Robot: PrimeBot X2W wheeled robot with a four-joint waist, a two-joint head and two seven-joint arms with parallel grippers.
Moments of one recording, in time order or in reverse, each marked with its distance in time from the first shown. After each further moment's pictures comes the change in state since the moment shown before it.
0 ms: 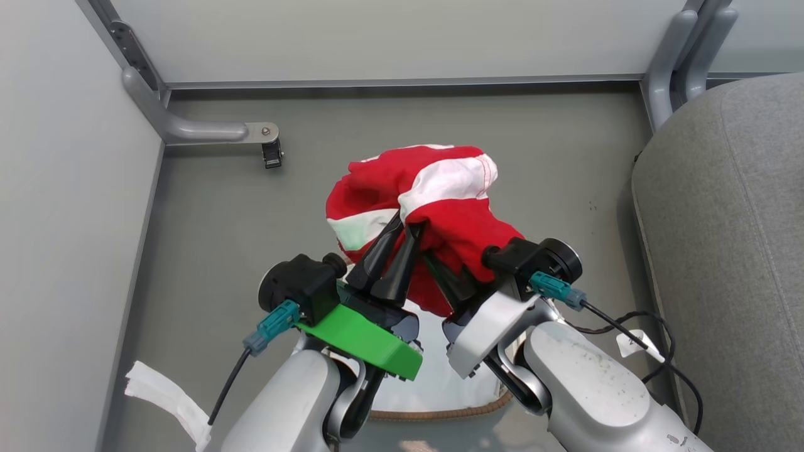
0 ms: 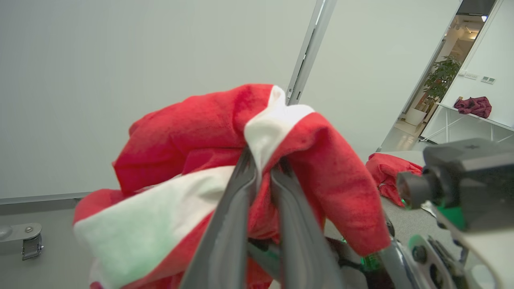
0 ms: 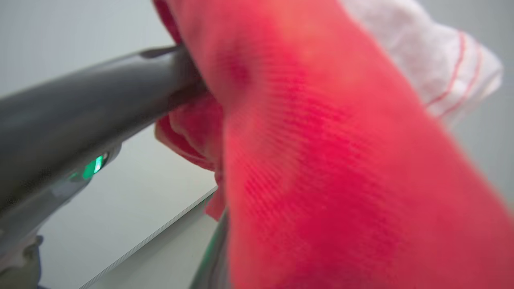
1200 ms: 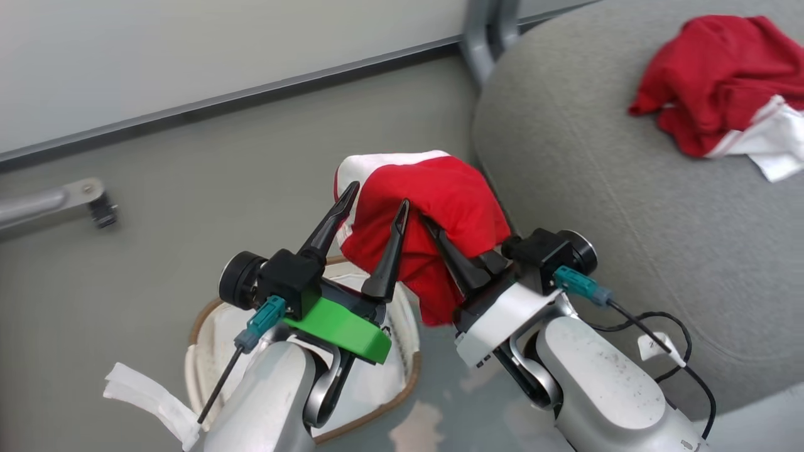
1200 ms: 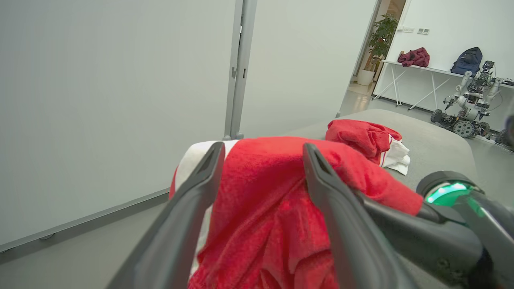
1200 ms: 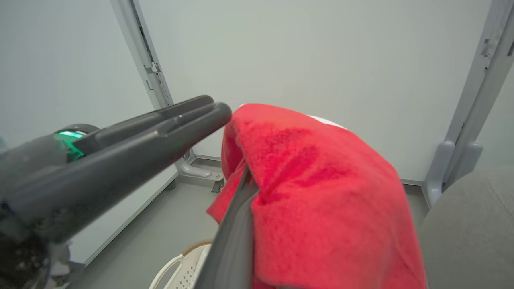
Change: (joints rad) left arm 0.000 -0.001 0.114 0.050 0.204 -0.007 0.000; right arm 0.037 -0.001 -0.072 -0.090 -0.012 0.000 0.000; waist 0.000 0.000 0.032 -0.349
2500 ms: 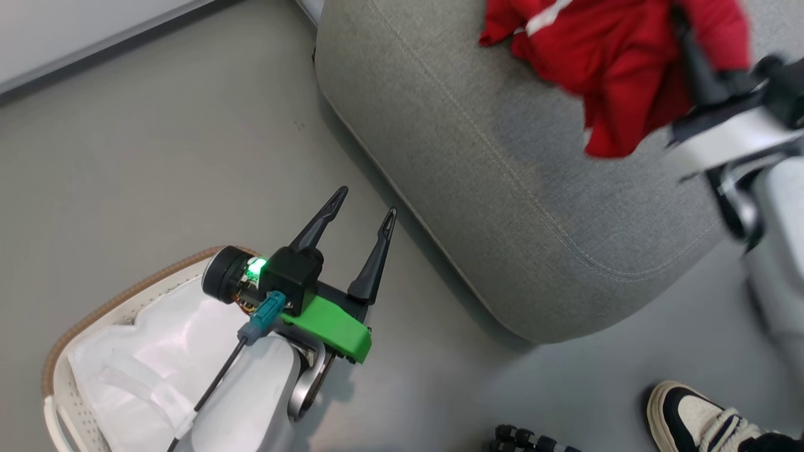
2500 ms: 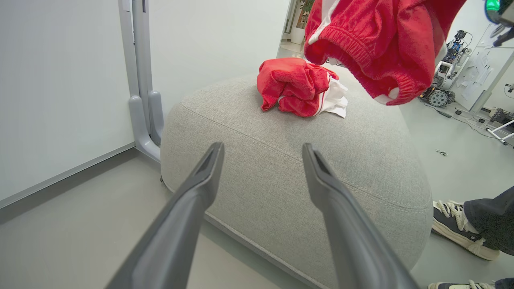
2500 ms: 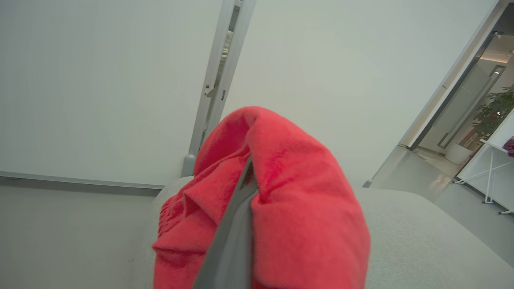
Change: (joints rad) left arm -0.038 0.053 -0.025 0.080 0.067 -0.009 0.000; right arm -0.222 -0.286 -0.380 -0.008 -0.134 0.000 0.000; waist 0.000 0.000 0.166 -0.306
